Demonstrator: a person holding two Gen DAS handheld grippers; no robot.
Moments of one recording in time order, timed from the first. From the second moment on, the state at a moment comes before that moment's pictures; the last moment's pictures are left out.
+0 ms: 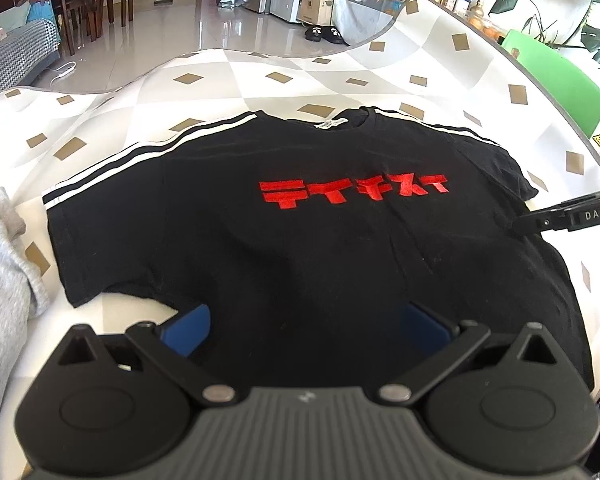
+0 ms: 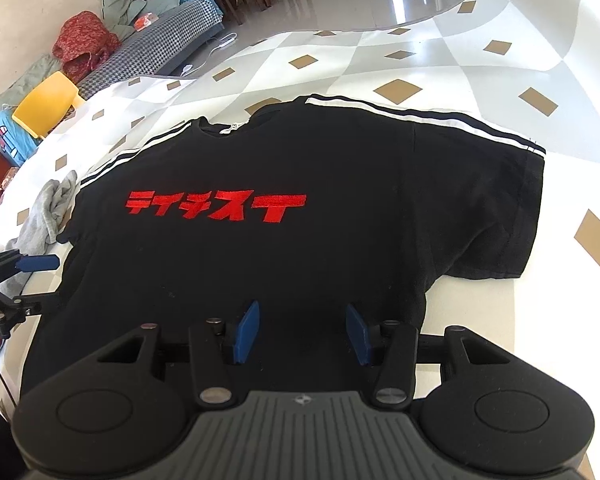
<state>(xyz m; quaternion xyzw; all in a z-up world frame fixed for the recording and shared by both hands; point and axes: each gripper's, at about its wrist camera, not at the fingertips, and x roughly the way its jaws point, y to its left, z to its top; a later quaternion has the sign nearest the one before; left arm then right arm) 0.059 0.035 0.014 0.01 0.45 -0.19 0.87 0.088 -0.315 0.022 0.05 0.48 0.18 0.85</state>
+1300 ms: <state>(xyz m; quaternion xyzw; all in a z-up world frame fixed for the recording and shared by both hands) 0.087 0.035 -0.013 0.03 0.49 -0.10 0.87 0.108 -0.351 0.026 0.13 0.49 0.11 0.85</state>
